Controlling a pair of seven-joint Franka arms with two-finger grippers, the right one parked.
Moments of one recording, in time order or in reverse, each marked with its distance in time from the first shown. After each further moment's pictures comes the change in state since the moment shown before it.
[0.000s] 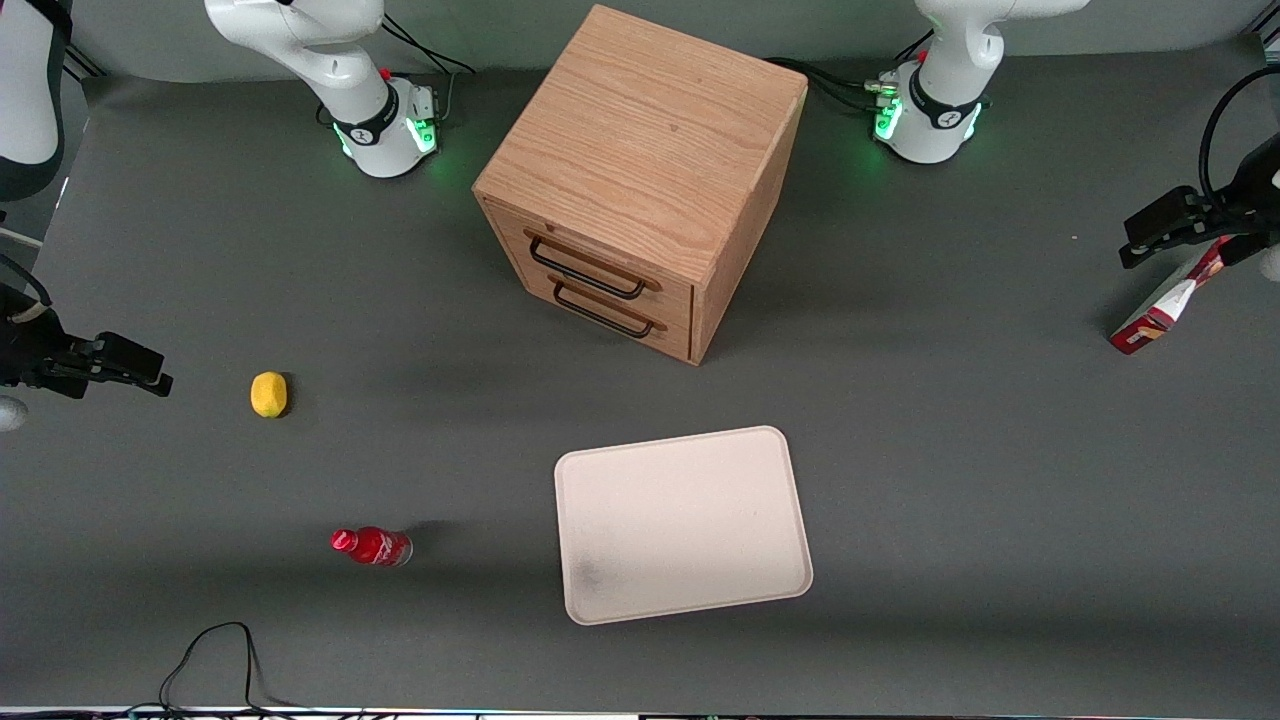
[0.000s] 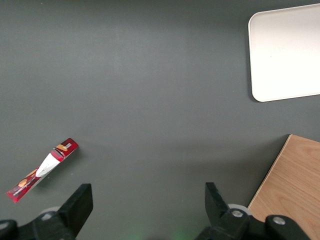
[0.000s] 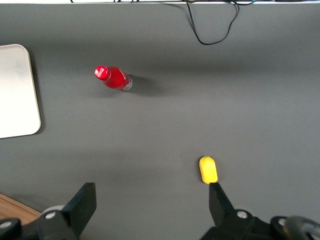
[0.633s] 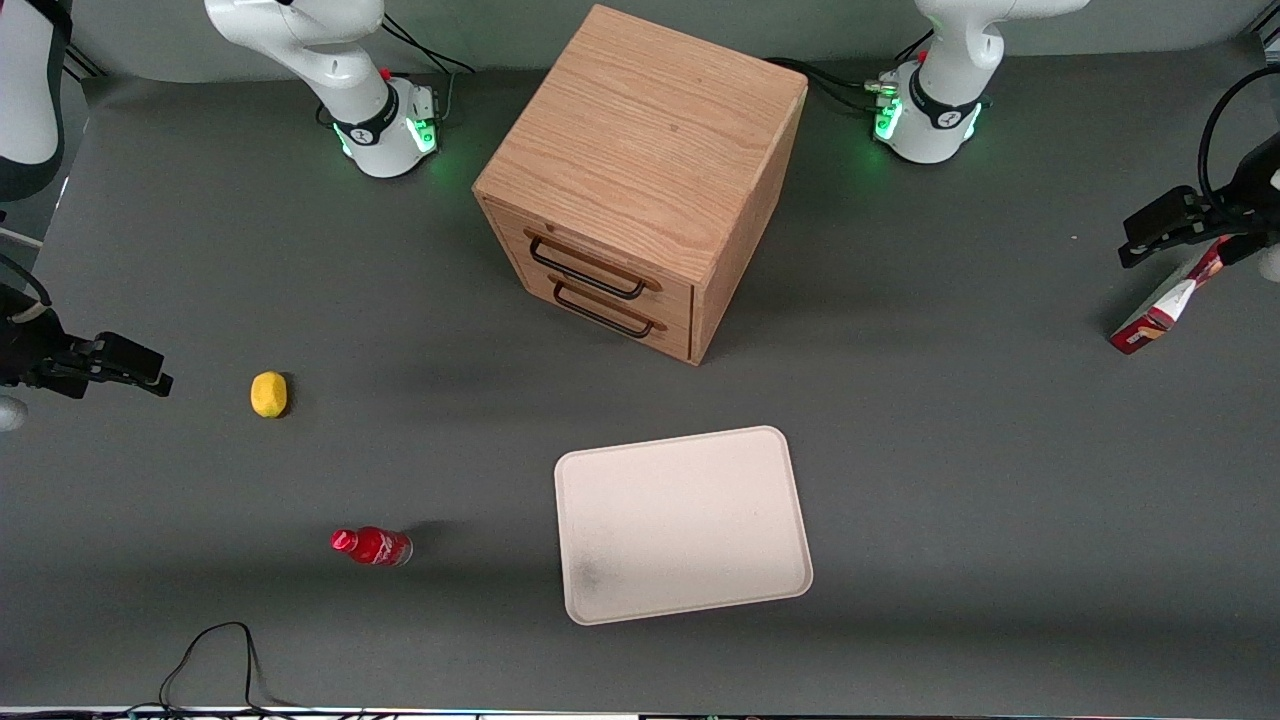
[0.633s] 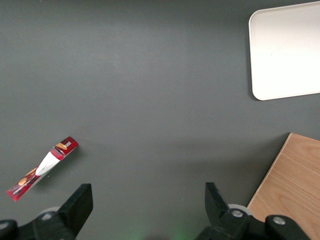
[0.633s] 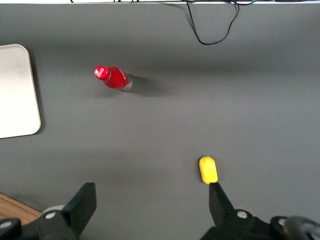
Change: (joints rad) arm 0.000 0.000 0.000 -0.001 0.000 -0.012 0.000
